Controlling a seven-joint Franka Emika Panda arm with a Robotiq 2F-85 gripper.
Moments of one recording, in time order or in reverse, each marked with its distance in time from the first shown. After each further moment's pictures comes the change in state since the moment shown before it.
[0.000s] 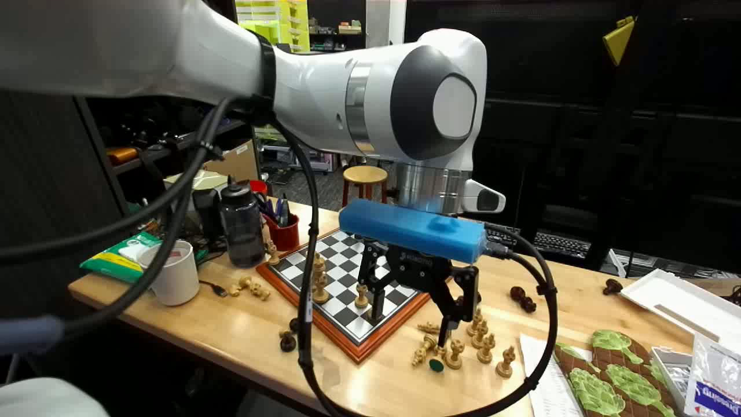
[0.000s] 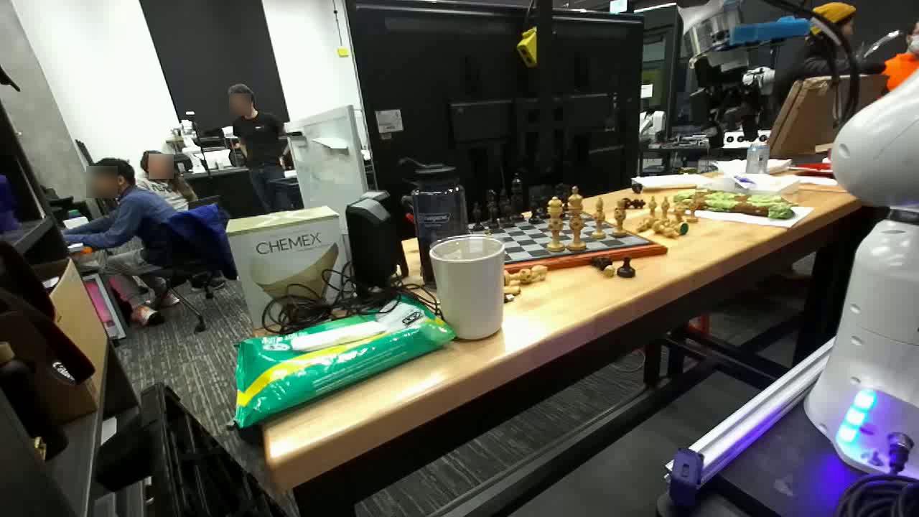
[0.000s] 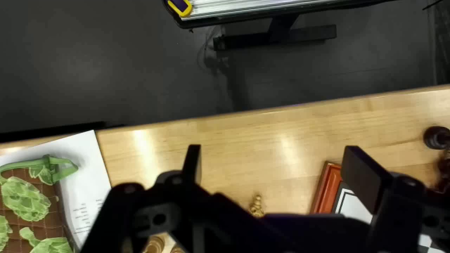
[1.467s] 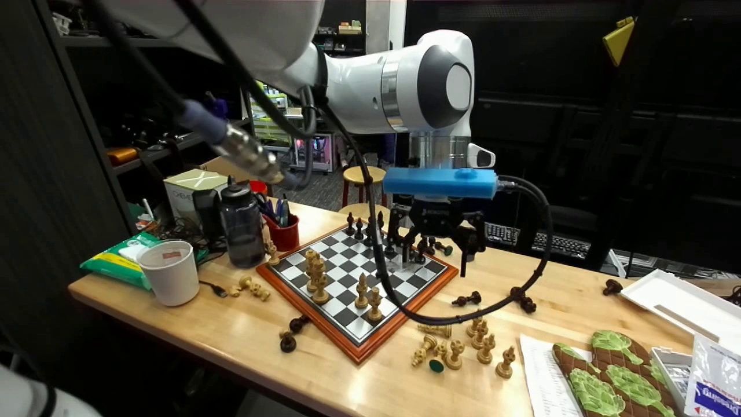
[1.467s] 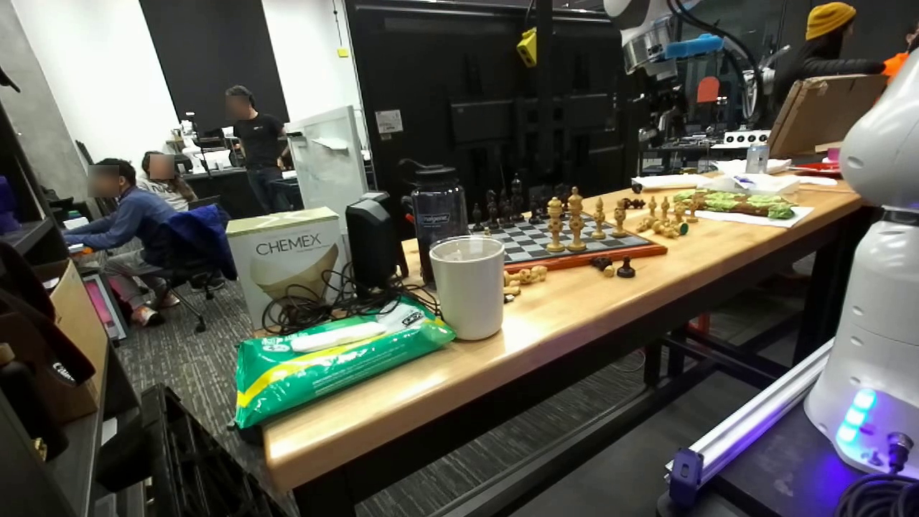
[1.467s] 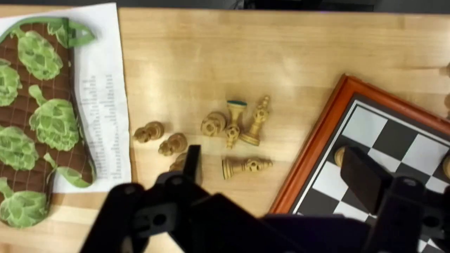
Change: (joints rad) arm 0.090 0.322 0.025 0.299 0.000 0.085 -0.097
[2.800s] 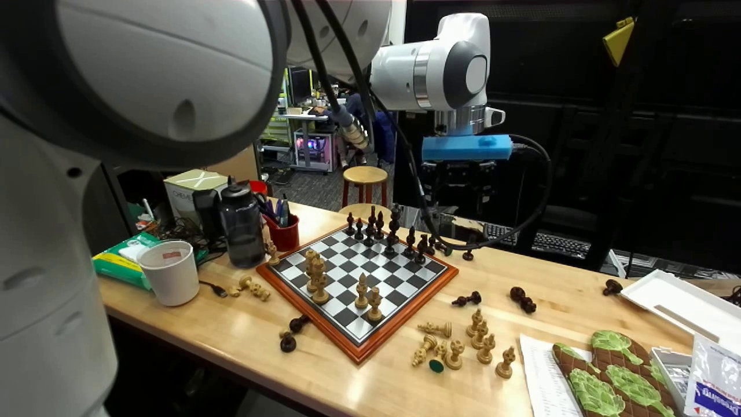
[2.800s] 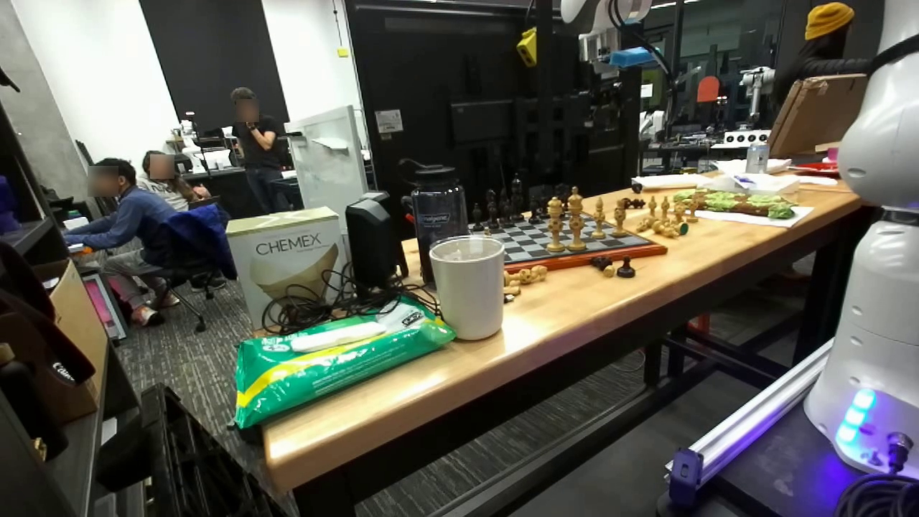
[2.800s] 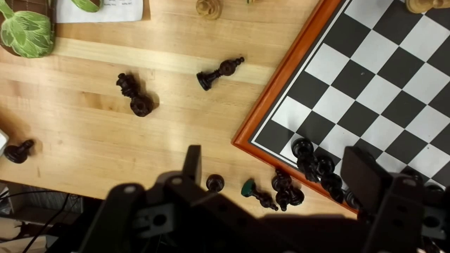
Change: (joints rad) arm -0.009 0.319 0.026 0.406 0.148 0.166 -0.098
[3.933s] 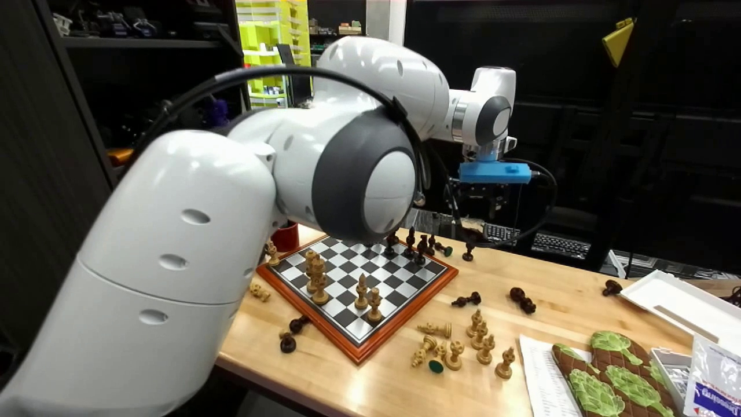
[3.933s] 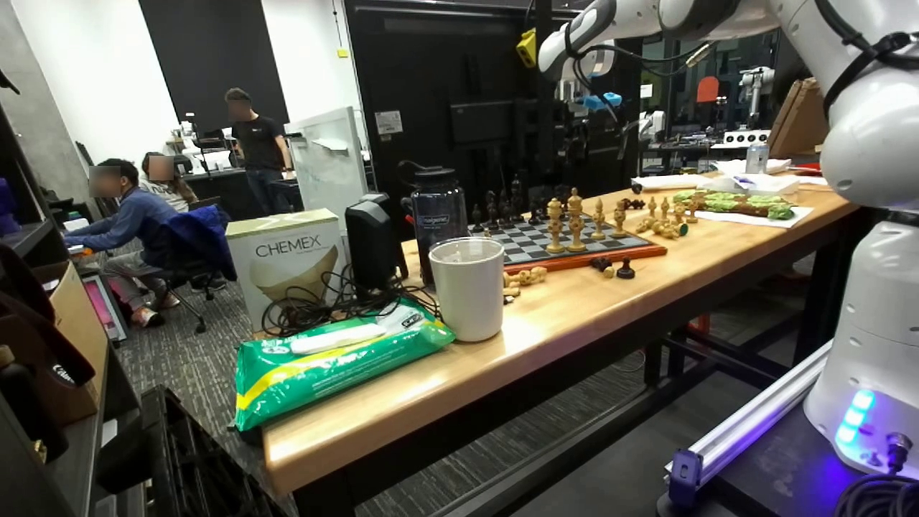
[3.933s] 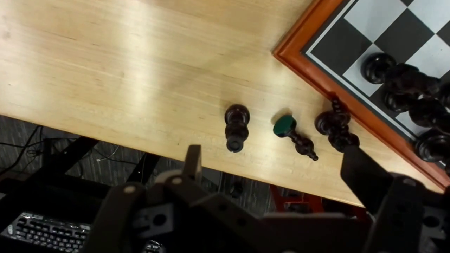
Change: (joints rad) arm -0.139 0.516 0.104 0.592 0.118 -0.037 -0.184
